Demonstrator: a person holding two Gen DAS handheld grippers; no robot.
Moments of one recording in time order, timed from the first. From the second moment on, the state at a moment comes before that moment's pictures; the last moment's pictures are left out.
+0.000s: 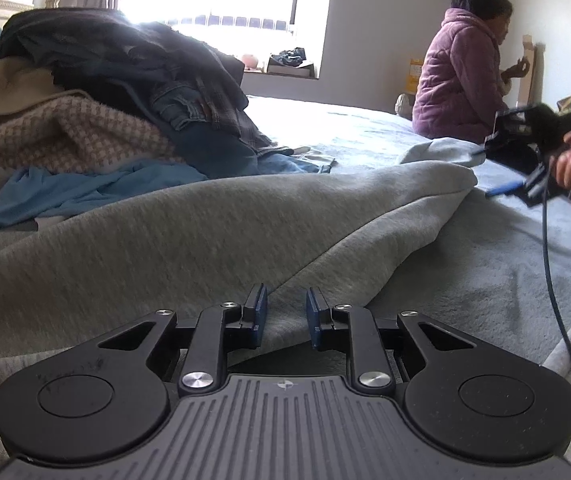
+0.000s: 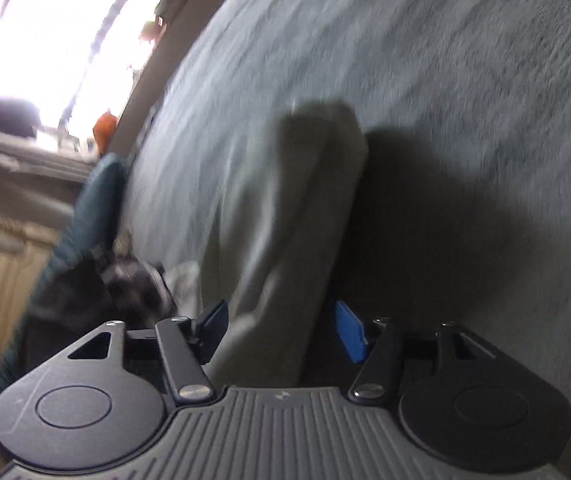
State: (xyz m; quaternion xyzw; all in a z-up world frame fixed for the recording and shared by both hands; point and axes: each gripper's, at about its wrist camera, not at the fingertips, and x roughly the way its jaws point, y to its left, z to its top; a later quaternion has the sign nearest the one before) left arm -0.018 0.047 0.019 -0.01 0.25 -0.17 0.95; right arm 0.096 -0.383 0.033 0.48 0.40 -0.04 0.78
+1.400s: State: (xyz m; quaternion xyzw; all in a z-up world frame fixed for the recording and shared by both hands) left arm -0.019 0.082 0.015 -0.01 0.27 -0.18 0.94; right arm 0.037 -0.126 0.048 -0.36 0.31 0.25 0.84
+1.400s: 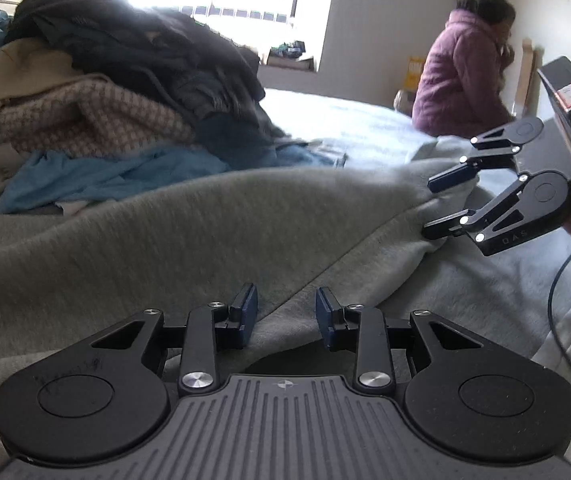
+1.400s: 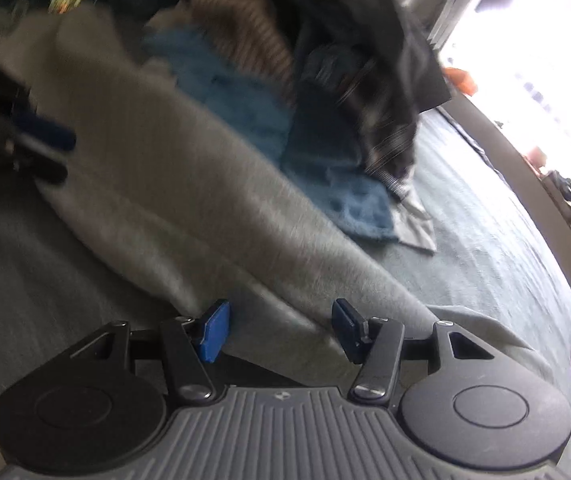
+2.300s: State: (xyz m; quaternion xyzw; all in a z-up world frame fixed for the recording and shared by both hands) left arm -0.051 0.044 0.022 0.12 0.20 -0.19 0.95; right arm -0.077 -0.131 0.077 -0.39 0.23 0.20 0.87
